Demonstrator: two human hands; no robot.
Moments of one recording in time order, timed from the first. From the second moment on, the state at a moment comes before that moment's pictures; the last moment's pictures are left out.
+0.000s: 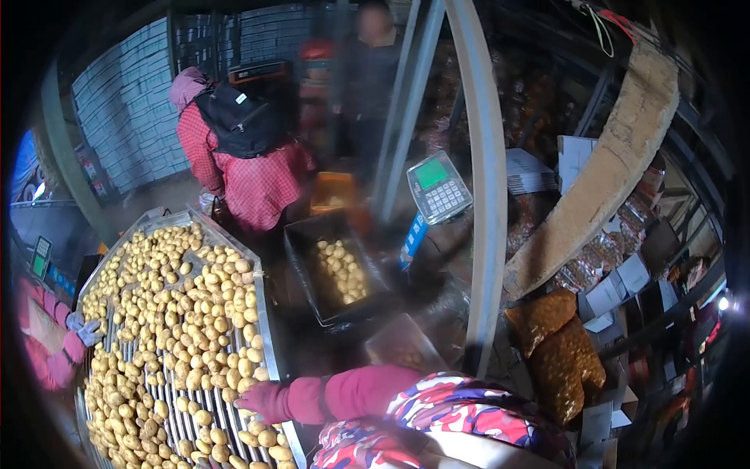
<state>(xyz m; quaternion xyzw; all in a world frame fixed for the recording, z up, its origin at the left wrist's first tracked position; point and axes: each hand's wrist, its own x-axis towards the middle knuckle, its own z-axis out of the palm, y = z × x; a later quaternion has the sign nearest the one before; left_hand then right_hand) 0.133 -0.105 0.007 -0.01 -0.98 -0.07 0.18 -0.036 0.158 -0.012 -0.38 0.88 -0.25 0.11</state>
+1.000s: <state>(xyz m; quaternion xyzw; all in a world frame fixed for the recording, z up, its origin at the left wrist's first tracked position) -0.005 -0.038 0.001 -0.22 -0.97 -0.07 -0.03 -0.029 0.150 -0.060 -0.22 0.88 -0.41 -0.06</state>
